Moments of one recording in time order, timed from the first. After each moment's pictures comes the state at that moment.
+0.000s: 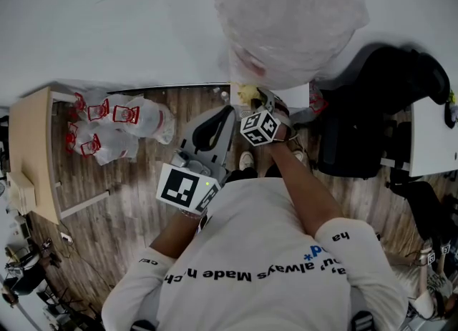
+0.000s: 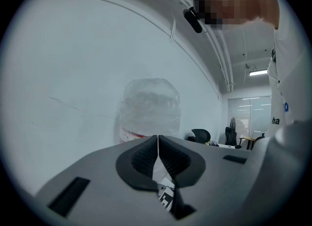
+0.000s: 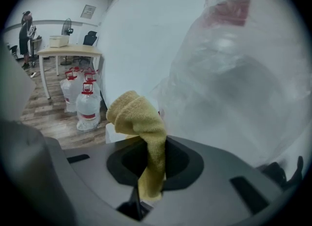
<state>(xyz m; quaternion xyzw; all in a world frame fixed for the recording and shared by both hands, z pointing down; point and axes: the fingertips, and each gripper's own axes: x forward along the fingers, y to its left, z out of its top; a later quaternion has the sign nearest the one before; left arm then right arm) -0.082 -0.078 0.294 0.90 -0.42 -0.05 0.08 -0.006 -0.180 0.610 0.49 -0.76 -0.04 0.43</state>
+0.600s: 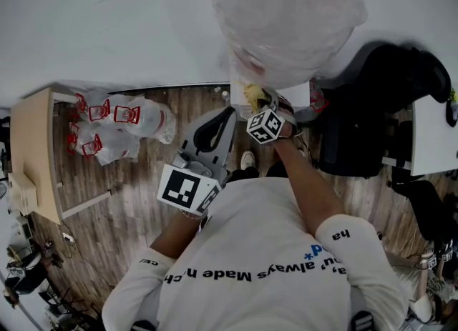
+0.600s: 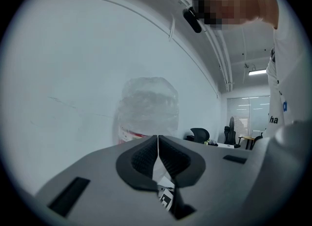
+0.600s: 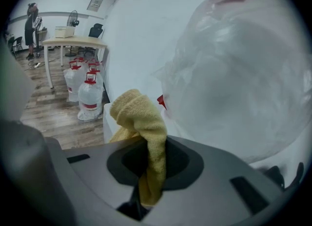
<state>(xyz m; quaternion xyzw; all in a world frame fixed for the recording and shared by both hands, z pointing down) -0.078 -0.074 0.297 0.90 -0.42 -0.05 0.08 0.014 -0.180 0.644 0.47 -0.75 -0.06 0.46</state>
